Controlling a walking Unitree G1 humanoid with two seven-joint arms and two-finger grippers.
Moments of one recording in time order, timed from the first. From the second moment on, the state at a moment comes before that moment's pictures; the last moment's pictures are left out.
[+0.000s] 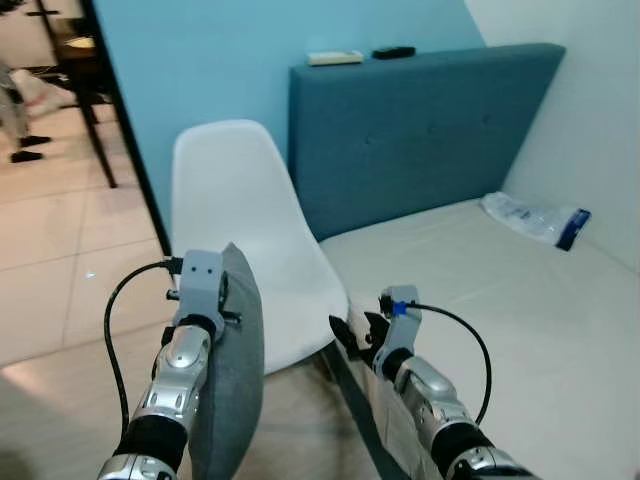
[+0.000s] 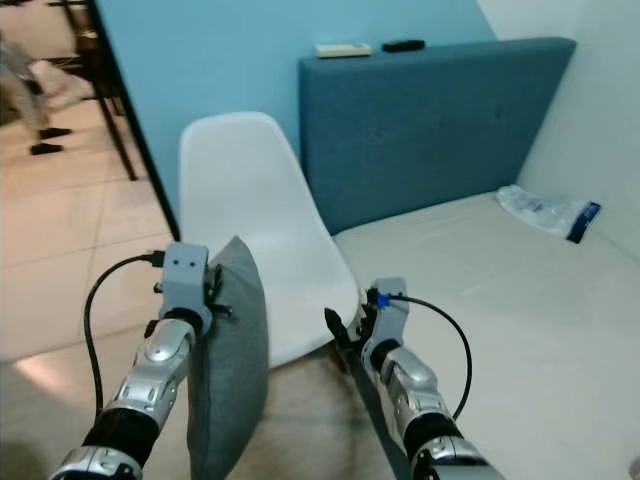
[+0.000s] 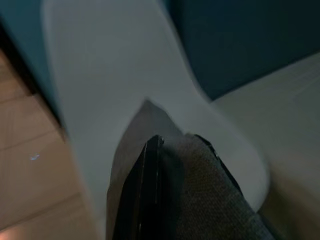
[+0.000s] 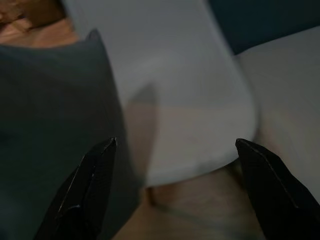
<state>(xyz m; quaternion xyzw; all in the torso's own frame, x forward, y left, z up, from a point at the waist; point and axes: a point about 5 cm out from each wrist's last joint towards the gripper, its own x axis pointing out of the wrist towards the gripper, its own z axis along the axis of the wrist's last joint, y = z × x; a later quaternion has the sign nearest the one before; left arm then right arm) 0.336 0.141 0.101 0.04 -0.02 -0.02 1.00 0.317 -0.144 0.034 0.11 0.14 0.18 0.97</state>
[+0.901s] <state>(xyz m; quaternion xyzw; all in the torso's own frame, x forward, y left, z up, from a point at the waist) 0.336 0.095 0.145 -0.04 -0.11 -0.17 0.98 0.323 -0.141 0.037 0.09 0.15 0.16 0.97</state>
